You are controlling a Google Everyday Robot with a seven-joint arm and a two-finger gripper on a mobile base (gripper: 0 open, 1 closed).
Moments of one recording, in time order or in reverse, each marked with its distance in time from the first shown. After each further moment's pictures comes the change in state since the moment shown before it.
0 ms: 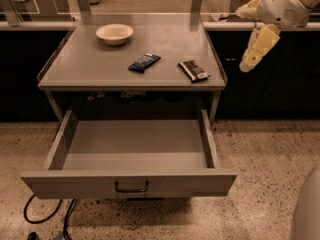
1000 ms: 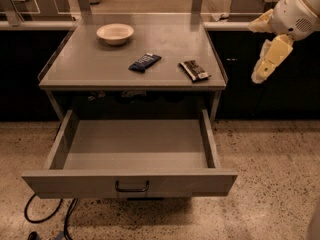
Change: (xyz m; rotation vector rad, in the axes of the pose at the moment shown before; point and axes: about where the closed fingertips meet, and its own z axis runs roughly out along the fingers) arm 0.030 0.027 -0.003 -0.055 0.059 0.090
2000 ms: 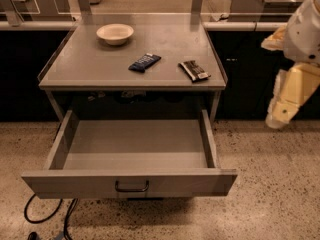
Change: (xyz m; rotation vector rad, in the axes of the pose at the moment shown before) arm -0.021 0.142 -0.050 0.039 0.262 0.015
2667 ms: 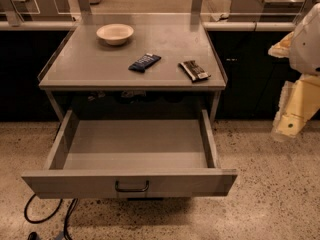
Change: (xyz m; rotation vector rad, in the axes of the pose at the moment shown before) arm 0.007 0.022 -0.005 0.017 0.040 0.023
